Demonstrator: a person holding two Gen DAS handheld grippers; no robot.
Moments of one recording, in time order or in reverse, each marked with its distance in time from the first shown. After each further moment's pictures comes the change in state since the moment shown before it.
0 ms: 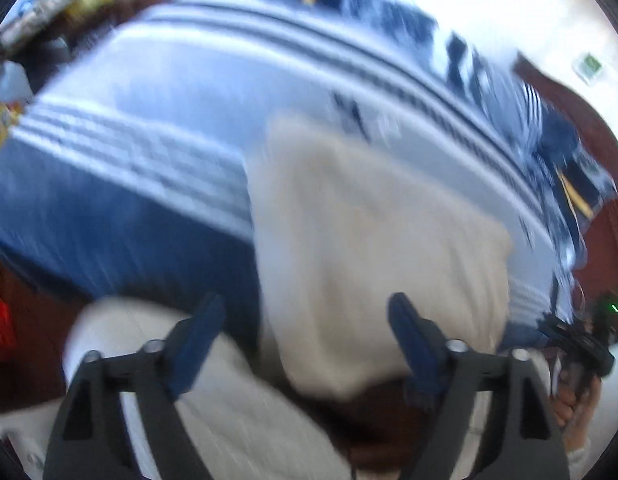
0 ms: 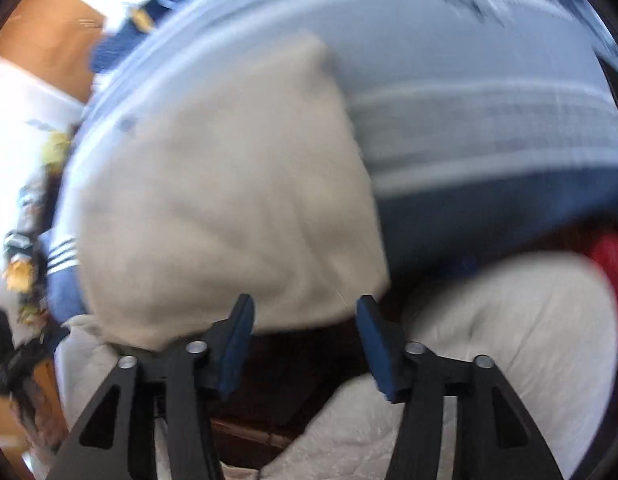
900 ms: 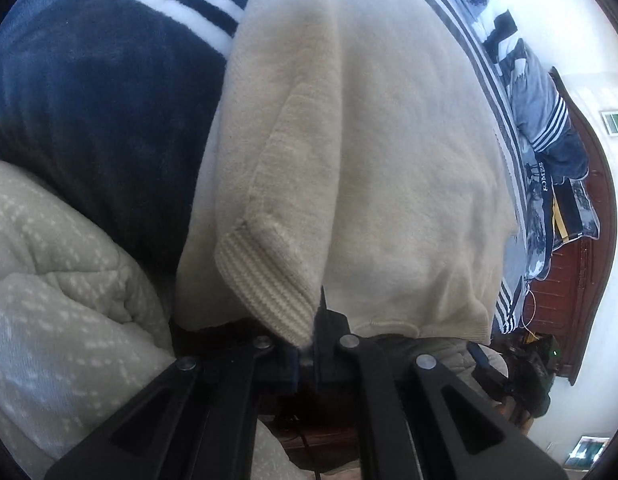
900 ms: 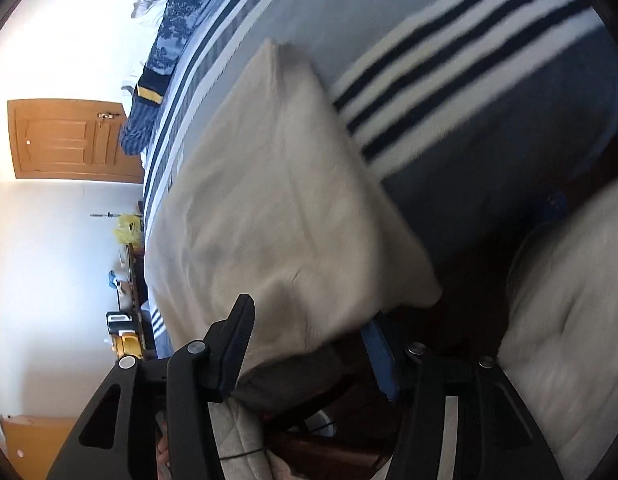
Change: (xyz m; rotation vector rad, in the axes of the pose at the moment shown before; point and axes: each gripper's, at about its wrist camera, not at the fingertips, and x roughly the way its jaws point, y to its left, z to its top) left arm 0.130 0.007 -0.065 -0.251 0.368 -0.207; right arm 0.073 -0.052 -0.036 0.431 0.051 0.304
